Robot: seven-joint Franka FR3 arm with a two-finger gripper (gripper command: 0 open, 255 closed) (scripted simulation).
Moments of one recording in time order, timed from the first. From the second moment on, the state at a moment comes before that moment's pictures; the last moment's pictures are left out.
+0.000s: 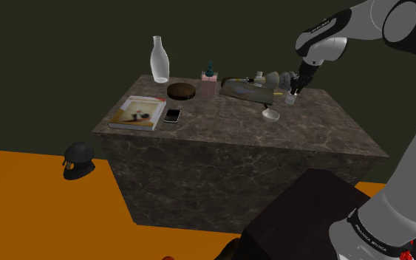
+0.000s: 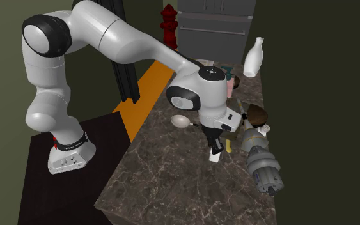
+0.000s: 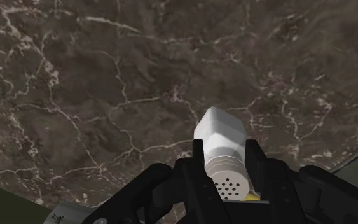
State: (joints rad) arm -0.25 0.33 -0.45 -1.86 0.26 2.28 -0.61
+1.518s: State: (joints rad) arm -0.23 0.24 -0.48 -1.70 0.18 2.03 -0.55
